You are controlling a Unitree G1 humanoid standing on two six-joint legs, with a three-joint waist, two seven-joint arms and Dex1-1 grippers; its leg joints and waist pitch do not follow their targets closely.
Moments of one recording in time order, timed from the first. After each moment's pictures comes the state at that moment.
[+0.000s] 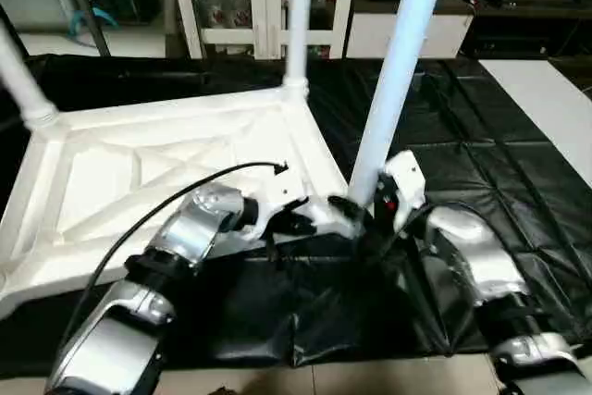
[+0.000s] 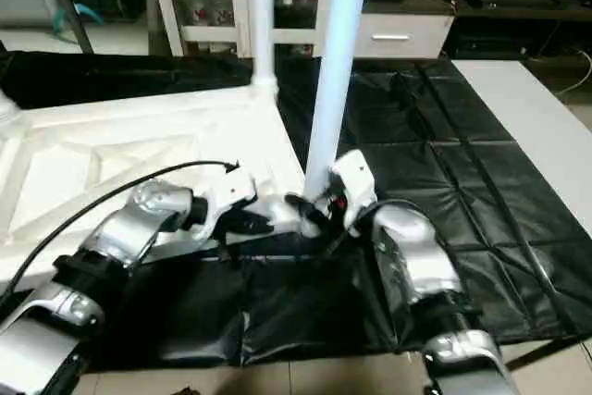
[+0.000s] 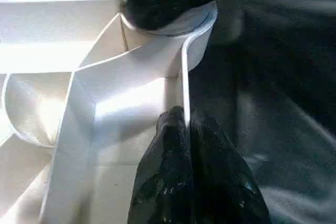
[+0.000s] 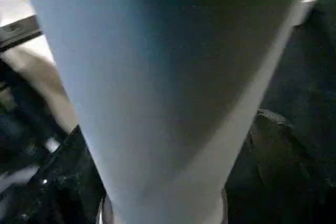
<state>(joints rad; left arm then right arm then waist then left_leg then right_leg) -0.67 0.28 -0.35 0.63 0.10 0.18 -1.15 -0.46 -0.31 0.11 0.51 0.18 0.10 0.84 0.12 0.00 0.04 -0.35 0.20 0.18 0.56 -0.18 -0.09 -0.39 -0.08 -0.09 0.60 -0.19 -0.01</state>
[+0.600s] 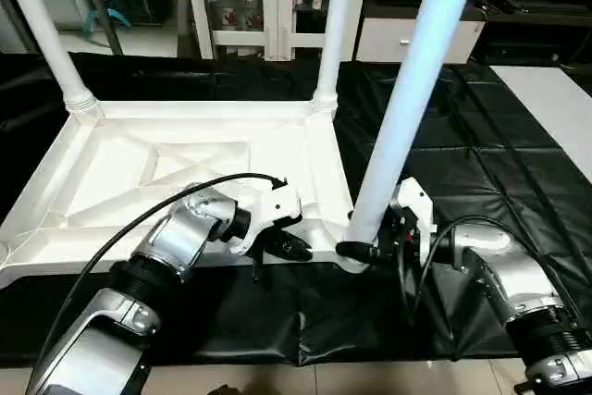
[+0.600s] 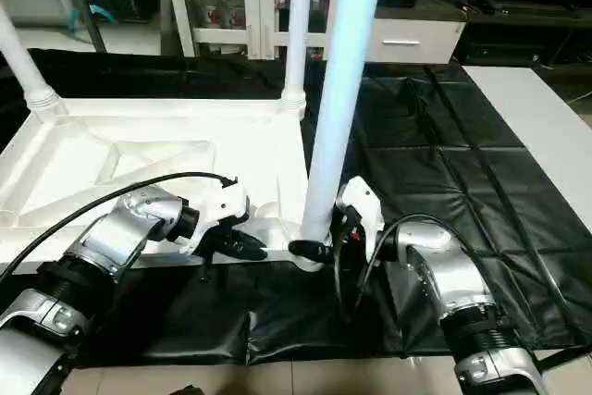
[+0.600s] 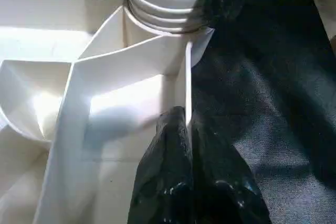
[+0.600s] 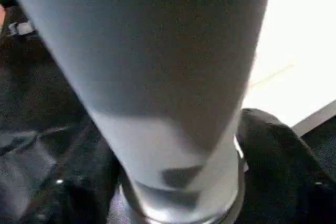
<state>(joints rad) -0.63 0.33 -0.39 0.54 0.07 0.22 -1.30 -0.39 -0.42 0.17 0.42 0.23 0.19 1.13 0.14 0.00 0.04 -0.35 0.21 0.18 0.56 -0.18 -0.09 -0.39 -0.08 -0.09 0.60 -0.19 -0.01</state>
